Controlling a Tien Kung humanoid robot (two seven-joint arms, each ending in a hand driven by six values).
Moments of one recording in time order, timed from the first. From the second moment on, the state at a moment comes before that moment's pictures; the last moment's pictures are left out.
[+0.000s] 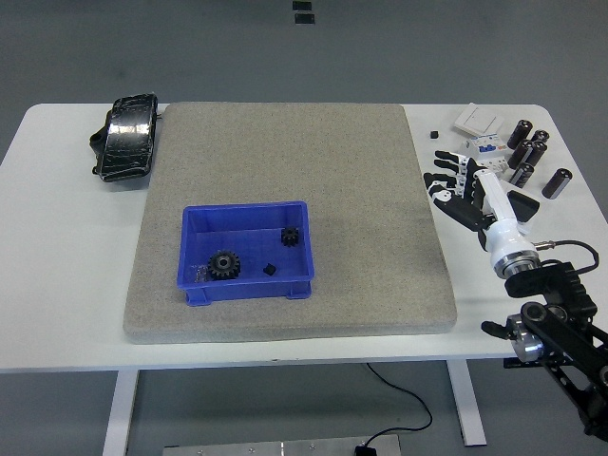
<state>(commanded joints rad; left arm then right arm) 0.03 0.27 -0.55 -0.35 0.48 0.30 0.30 0.17 -0.41 1.03 1.46 -0.94 -0.40 0.15</state>
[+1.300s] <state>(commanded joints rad) 0.02 0.28 -0.58 -0.35 0.51 0.28 0.31 0.11 -0.38 1.20 1.47 -0.52 -0.24 0.19</state>
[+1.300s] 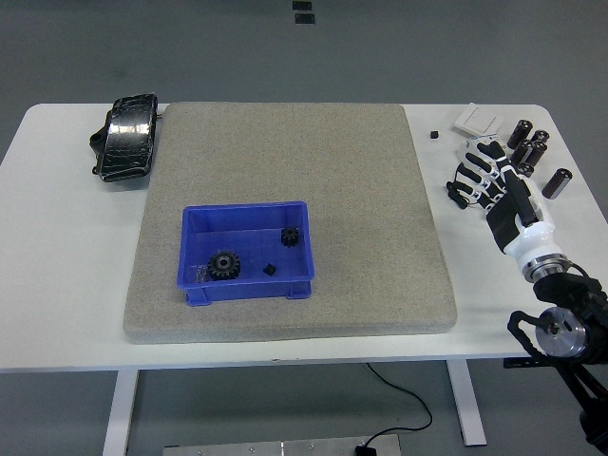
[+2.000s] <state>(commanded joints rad) 0.00 0.27 -0.59 -0.35 0.53 0.28 0.32 0.10 -0.38 1.25 1.52 -0.62 -0.27 0.16</state>
